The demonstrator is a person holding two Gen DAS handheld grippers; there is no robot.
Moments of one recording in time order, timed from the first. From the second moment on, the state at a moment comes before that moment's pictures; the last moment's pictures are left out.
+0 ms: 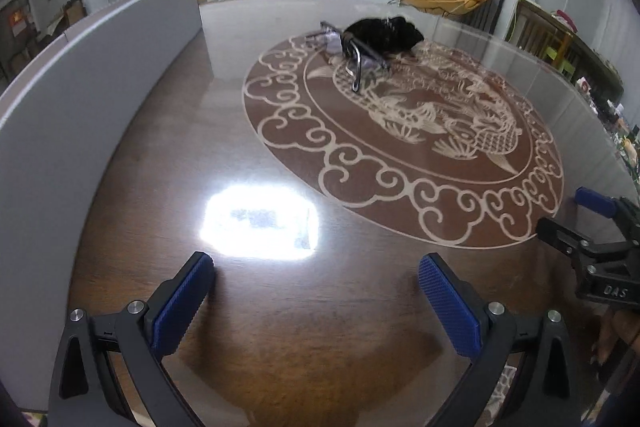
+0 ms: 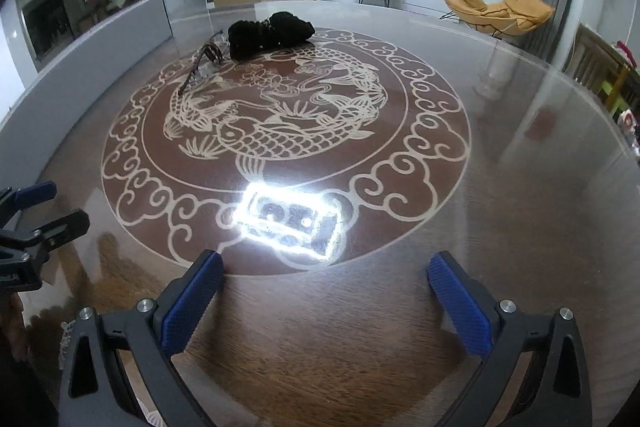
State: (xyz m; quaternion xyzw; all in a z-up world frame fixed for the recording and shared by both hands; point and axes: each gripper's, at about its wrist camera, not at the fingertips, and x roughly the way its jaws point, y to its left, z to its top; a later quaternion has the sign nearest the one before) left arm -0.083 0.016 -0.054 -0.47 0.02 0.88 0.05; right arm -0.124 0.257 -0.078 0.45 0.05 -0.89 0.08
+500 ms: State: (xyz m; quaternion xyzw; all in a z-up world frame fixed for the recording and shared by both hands) left arm -0.081 0.021 -0.055 -0.46 0.02 0.89 0.04; right arm -0.123 0.258 -0.080 0.45 0.05 -0.89 0.08
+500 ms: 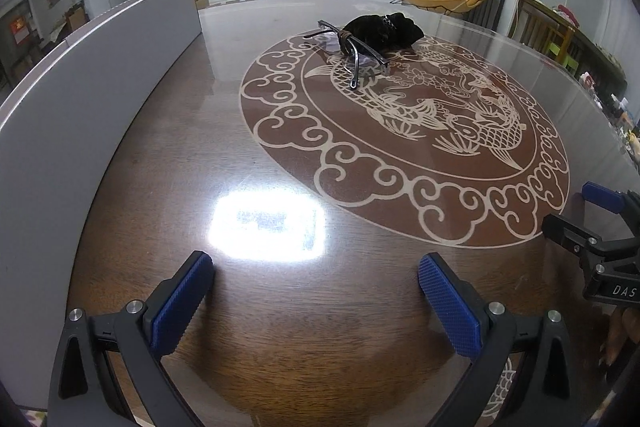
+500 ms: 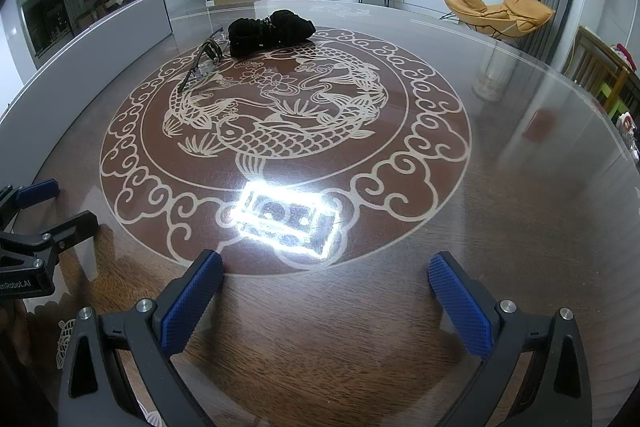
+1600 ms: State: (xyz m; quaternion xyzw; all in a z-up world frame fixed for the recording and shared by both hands) left arm -0.214 0.065 -0.054 -0.46 0.04 0.88 0.08; right arm -0.122 0.259 -0.079 0.45 0.05 -0.89 0.08
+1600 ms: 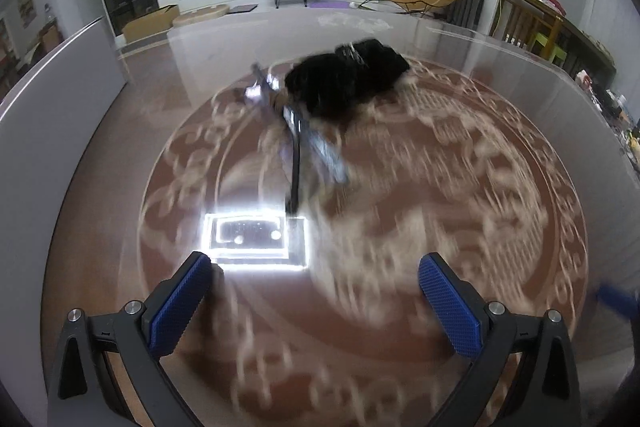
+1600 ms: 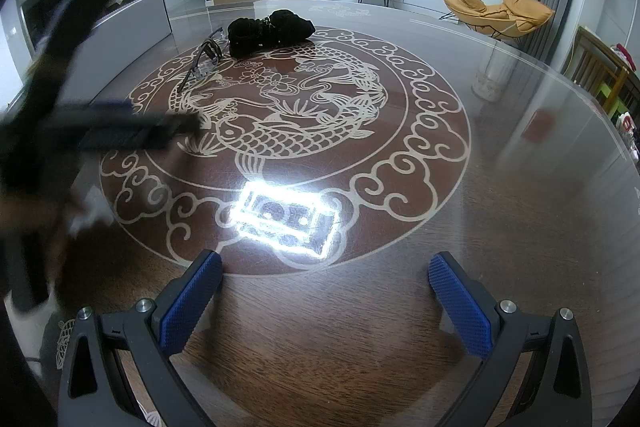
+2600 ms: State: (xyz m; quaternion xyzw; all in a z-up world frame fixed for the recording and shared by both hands) left arm -0.162 -0.047 -0.045 -0.43 0.02 0.90 0.04; right arm -0.123 0.259 -0.080 0.46 0.05 -0.89 0.08
